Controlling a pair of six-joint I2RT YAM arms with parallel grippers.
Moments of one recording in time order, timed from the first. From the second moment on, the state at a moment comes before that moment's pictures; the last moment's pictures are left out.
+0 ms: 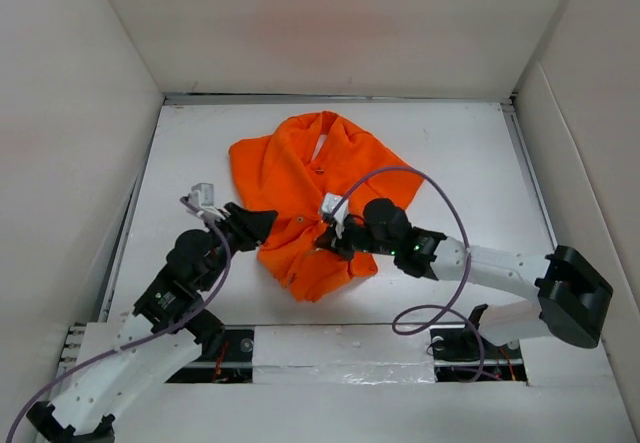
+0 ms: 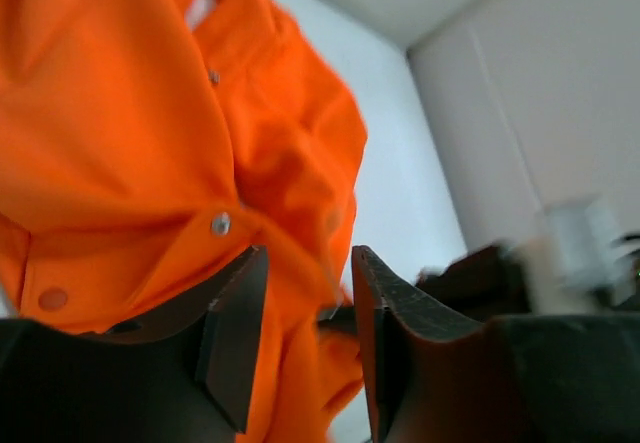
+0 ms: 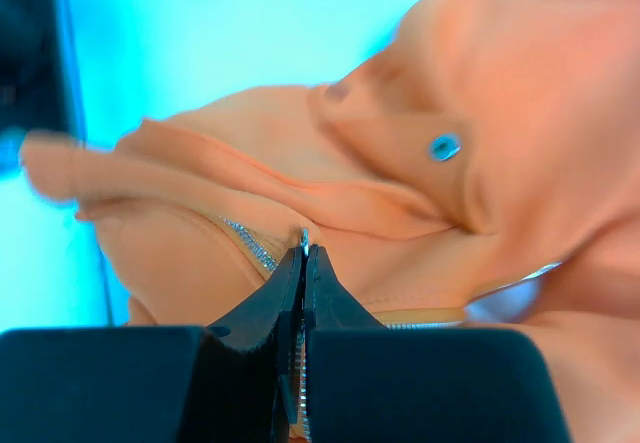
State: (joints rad) left arm -0.66 0.40 0.55 -0.27 -0.24 -0.81; right arm 1.00 1.34 0.75 0.22 -0.23 -0.13
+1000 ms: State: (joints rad) left arm -0.66 0.71 0.34 0.03 0.22 -0.72; right arm 0.79 1.35 0.74 0.33 -0.54 -0.02
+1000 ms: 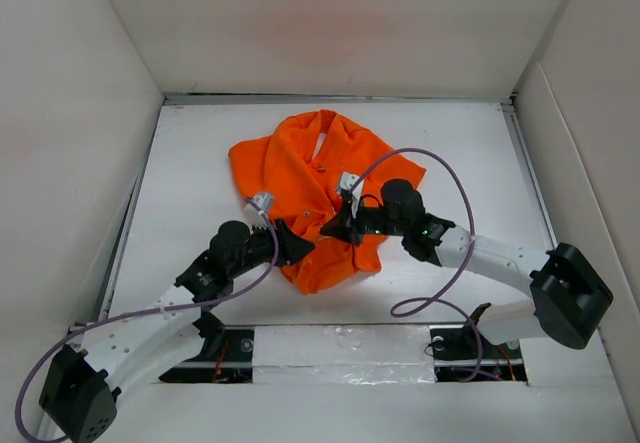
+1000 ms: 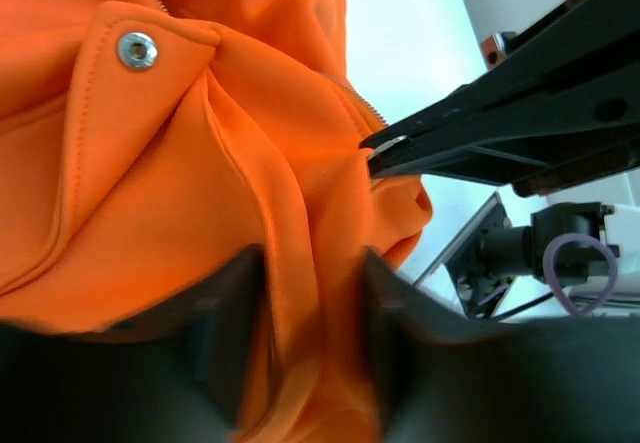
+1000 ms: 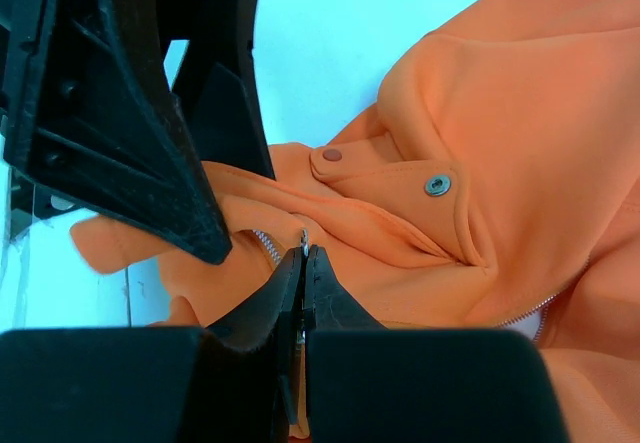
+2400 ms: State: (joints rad) left arm -0.66 0.48 0.32 -0.04 0.25 -0.78; right arm 0.54 1.46 0.64 0.95 -0.72 0.46
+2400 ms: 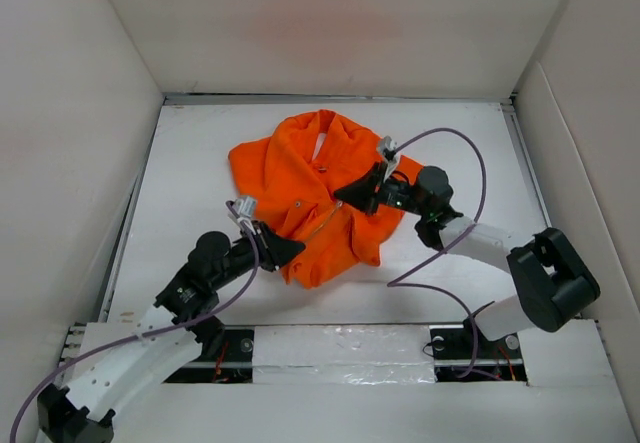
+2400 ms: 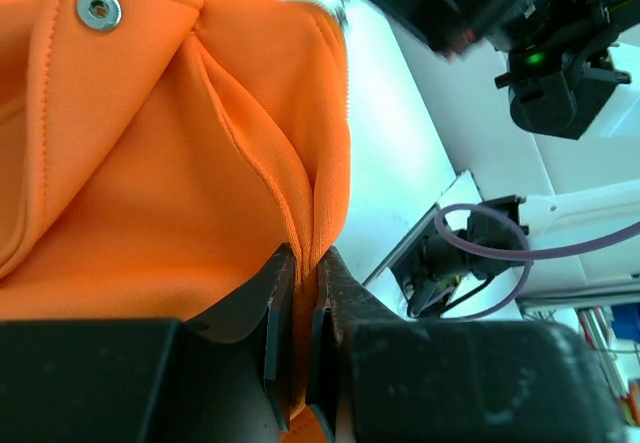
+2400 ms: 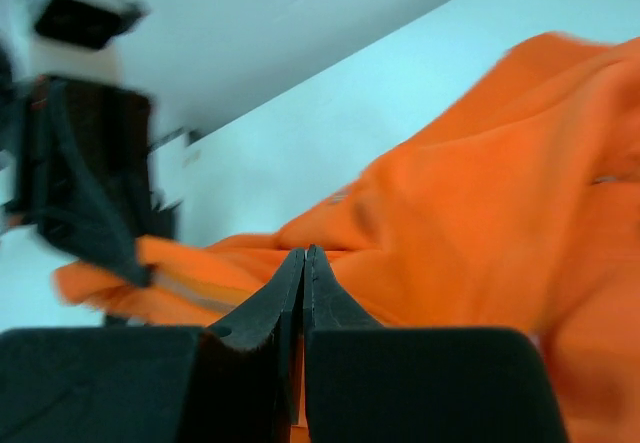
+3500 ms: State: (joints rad) left arm -0.68 0.37 1.19 -0.74 -0.44 -0.55; right arm 0.16 1.96 2.02 0.19 -0.14 0.11
